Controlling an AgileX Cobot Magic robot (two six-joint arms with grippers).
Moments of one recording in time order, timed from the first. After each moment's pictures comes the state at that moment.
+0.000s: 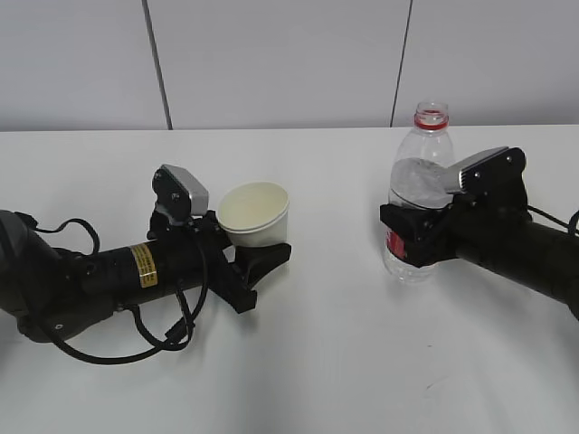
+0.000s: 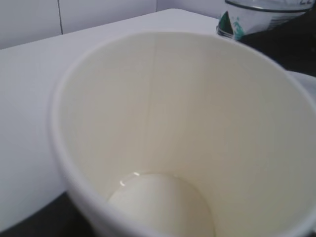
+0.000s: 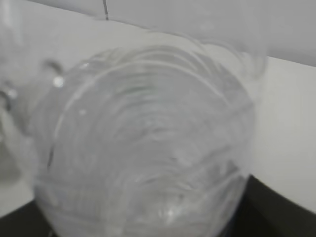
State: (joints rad) left arm -0.38 2.18 -0.82 0.71 -1.14 -0.32; right arm 0.08 1.99 -0.66 -0.52 -1.00 0.12
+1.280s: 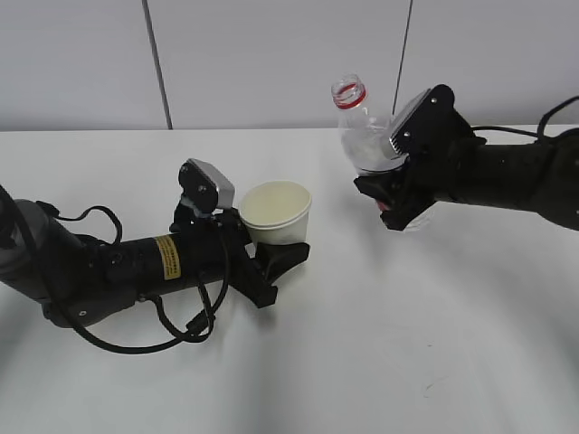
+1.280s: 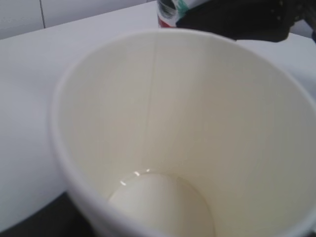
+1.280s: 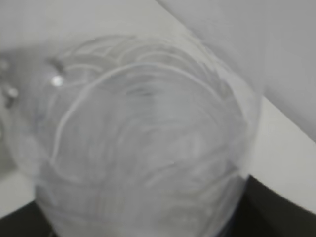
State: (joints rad) left arm -0.43 2.18 -0.89 0.72 -1.04 -0.38; right arm 0.16 1.89 -0.94 -0.80 -0.52 0.10
